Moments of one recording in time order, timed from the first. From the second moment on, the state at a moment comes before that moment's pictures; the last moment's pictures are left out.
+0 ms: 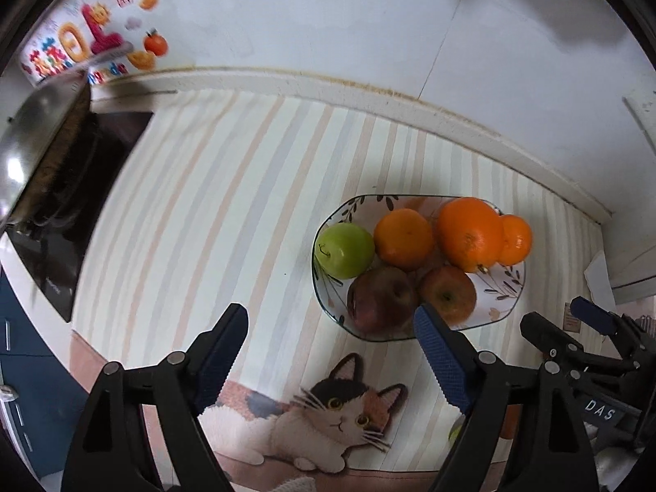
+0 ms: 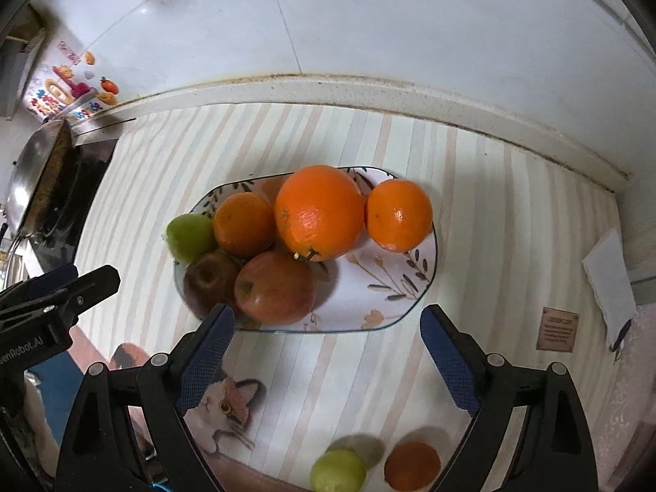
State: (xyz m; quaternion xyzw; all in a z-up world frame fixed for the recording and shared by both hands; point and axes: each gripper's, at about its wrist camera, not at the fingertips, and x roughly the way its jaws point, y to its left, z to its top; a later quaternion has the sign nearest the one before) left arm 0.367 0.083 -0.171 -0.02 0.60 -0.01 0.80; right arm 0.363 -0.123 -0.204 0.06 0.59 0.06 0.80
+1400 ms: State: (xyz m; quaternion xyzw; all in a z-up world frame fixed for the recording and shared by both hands) left arm 0.264 -0.029 -0.188 0.04 0.64 -0.11 0.76; right arm 0.238 -0.247 -0.160 0.18 0.56 0.02 0.81
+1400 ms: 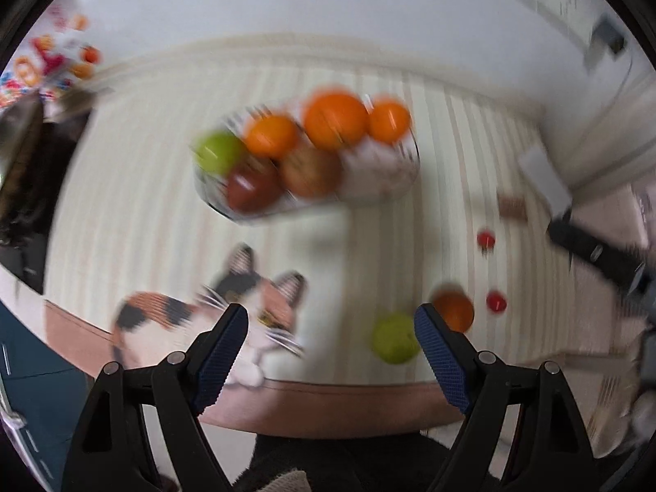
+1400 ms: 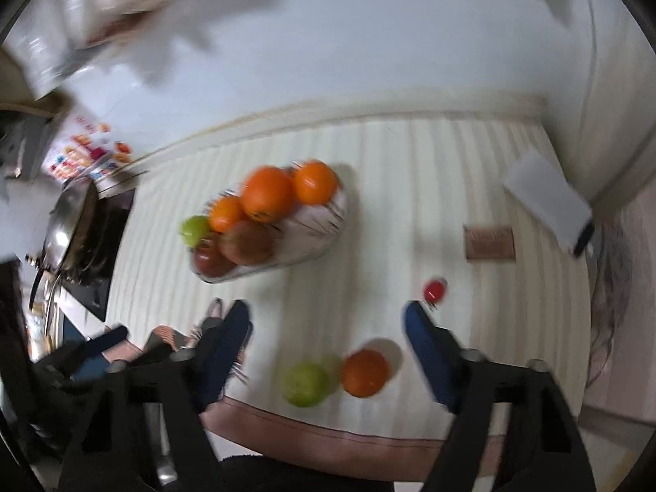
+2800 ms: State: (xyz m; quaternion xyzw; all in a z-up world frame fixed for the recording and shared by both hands) left arm 0.284 -0.018 -0.296 0.03 0.72 -0.07 0.69; right arm 0.231 -0.213 -0.347 0.21 0.70 0.05 0.68
